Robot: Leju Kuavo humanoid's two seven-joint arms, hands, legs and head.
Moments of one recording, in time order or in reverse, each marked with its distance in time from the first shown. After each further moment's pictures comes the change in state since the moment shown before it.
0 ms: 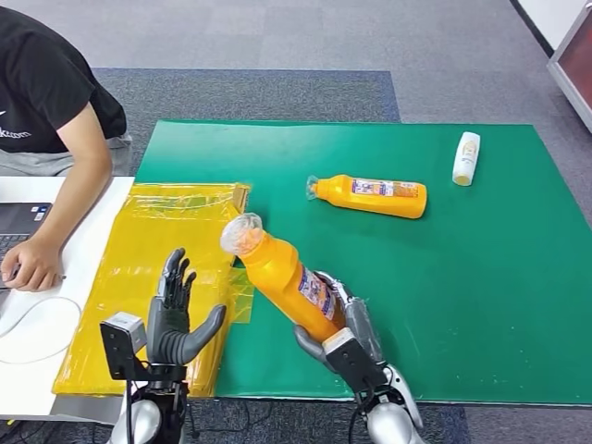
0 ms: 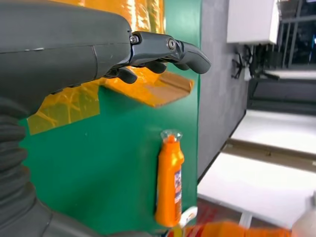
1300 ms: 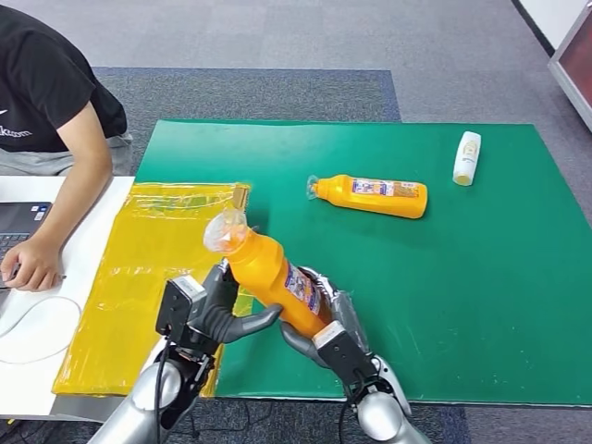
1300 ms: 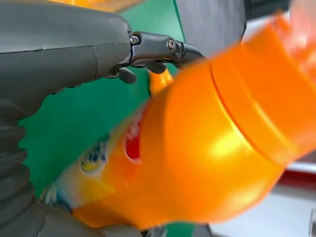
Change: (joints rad) left arm -0.219 0.036 -0.130 0.073 -0.050 -0.237 0.169; right arm -0.075 0.000 0.066 0.064 -0.086 0.013 -0.029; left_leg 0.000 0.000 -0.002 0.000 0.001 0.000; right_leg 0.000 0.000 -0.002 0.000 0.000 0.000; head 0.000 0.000
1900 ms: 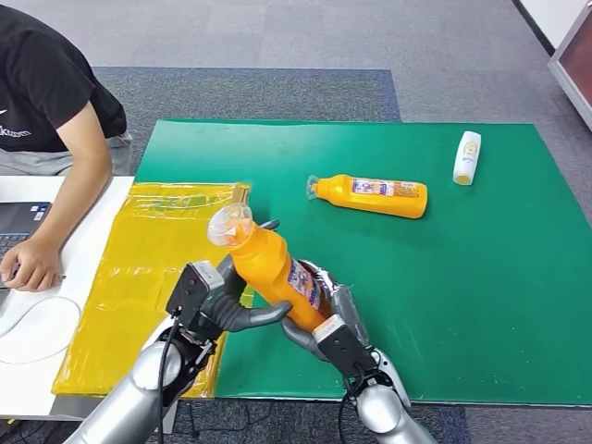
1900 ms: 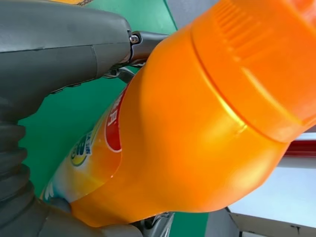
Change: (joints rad) left arm -0.097 0.031 -0.033 0.030 -0.010 -0.092 0.051; right arm -0.029 0.000 0.004 0.014 -0.009 -0.002 -0.006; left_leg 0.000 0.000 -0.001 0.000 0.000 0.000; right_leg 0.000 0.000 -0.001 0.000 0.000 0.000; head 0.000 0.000
